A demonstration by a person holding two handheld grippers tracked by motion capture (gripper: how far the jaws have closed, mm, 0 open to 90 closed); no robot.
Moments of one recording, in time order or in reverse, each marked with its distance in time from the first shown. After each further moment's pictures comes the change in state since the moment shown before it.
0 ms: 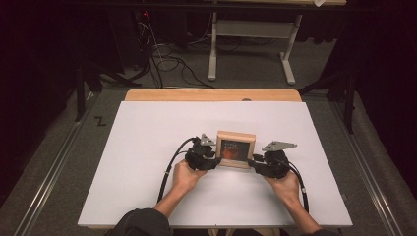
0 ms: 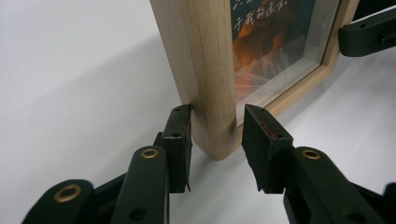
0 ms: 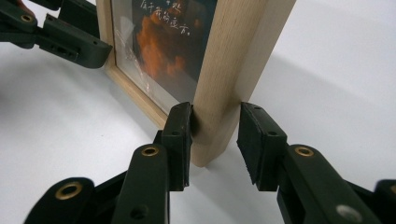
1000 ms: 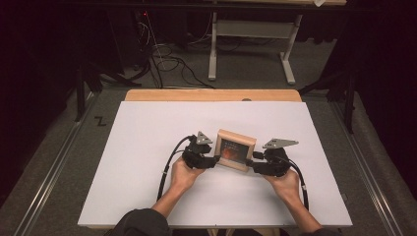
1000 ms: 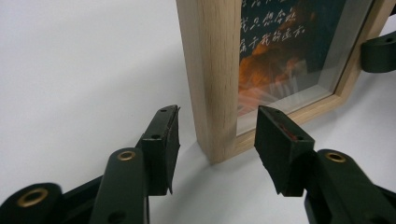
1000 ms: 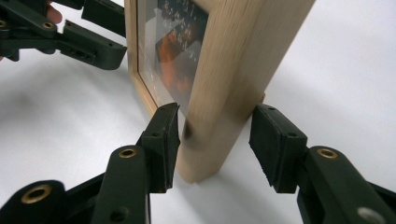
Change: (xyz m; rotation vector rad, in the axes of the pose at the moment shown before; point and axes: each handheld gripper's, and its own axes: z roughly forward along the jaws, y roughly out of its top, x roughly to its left) left arm 0.007 0.000 -0.005 -0.044 0.027 -0.003; right arm -0.002 0.006 -0.003 -0.025 0.068 0.004
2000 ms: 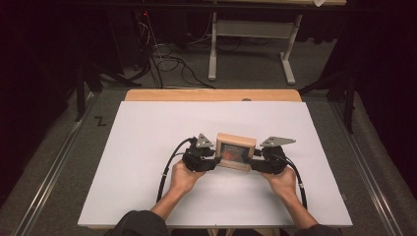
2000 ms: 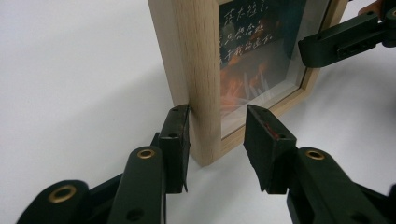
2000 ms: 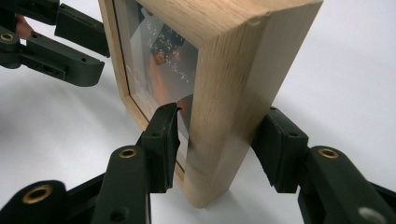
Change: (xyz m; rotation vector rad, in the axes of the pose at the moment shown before) left arm -0.012 -0.001 -0.012 -0.032 -0.039 0.028; right arm 0.000 0.007 0.009 -0.028 -0.007 -0.016
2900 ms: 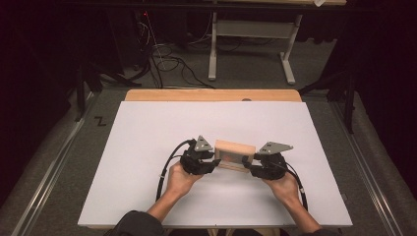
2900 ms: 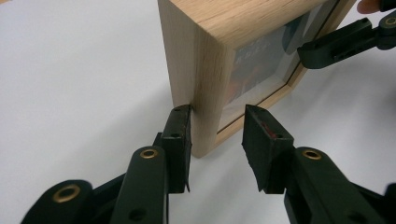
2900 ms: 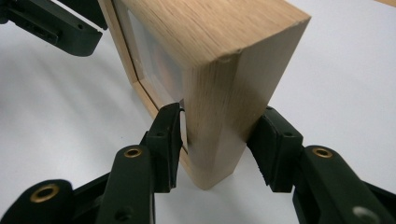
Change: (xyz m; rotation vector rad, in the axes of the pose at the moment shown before) left arm -0.006 -0.001 -0.014 0.004 -0.005 0.052; right arm 0.016 -0.005 -0.010 0.020 -0.038 -0.128
